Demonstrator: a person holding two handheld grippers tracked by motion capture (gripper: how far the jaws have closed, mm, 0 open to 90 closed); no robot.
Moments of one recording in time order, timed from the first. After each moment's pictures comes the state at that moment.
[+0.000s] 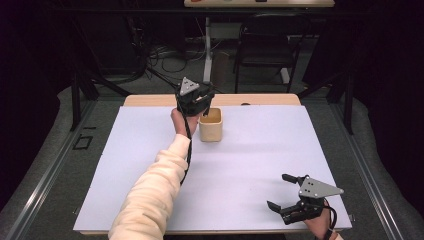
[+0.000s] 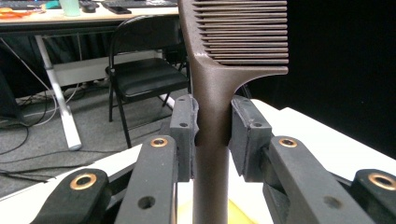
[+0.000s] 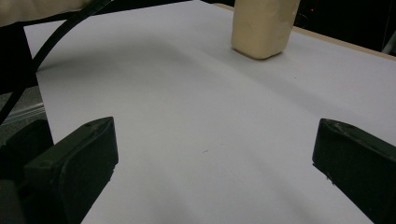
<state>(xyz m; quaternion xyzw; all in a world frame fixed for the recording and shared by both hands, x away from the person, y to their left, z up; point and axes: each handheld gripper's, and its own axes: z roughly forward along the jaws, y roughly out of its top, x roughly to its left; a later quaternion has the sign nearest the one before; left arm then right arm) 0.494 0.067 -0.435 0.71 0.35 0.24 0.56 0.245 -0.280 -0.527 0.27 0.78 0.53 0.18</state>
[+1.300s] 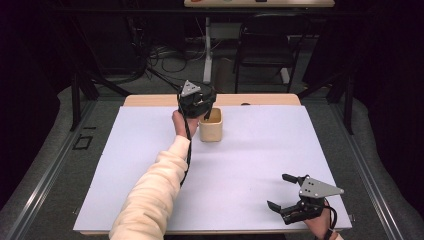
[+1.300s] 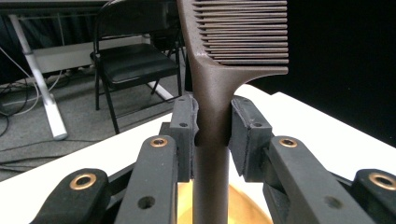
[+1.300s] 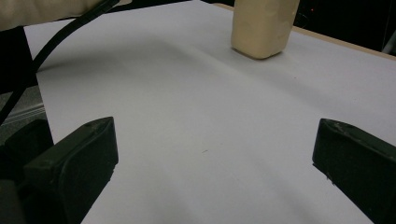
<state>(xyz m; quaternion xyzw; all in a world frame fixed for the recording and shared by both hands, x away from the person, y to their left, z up) 0.501 0.067 -0.450 0.73 0.35 0.20 0.55 0.245 -0.280 -0.527 0.27 0.78 0.53 0.18</state>
